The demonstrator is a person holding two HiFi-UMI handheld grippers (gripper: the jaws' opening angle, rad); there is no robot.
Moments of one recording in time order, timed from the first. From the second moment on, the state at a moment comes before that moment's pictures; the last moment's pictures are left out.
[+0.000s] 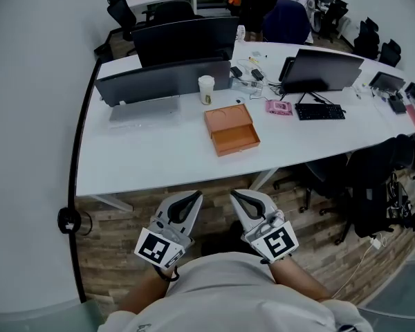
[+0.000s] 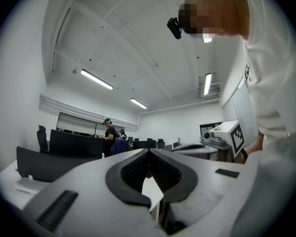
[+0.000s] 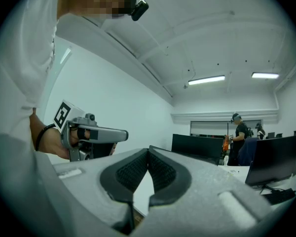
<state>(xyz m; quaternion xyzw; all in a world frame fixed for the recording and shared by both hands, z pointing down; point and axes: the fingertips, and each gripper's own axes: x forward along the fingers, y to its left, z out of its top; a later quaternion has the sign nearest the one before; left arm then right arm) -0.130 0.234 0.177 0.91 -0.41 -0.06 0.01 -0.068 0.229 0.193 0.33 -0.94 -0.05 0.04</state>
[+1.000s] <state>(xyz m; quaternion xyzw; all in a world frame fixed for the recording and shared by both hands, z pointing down) -0.085 0.100 0.188 0.90 -0.42 -0.05 0.02 -0.017 0.089 0.202 0.31 -0.95 -0.04 0.04</state>
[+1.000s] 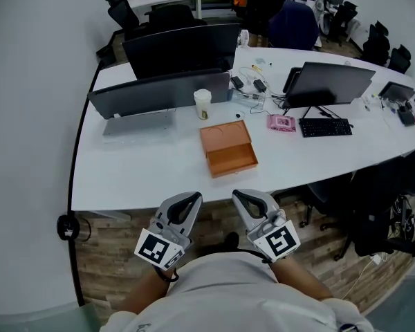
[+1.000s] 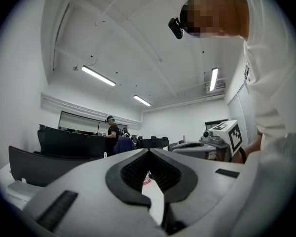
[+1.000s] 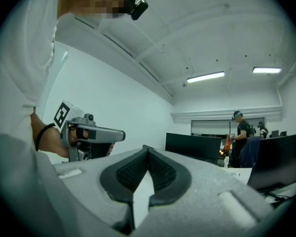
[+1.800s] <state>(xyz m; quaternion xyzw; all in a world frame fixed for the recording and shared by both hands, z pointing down) -0.003 0.019 0.204 0.91 -0.41 -0.05 0.02 0.067 0.006 0.209 0.32 -0.94 -0.05 0.04</state>
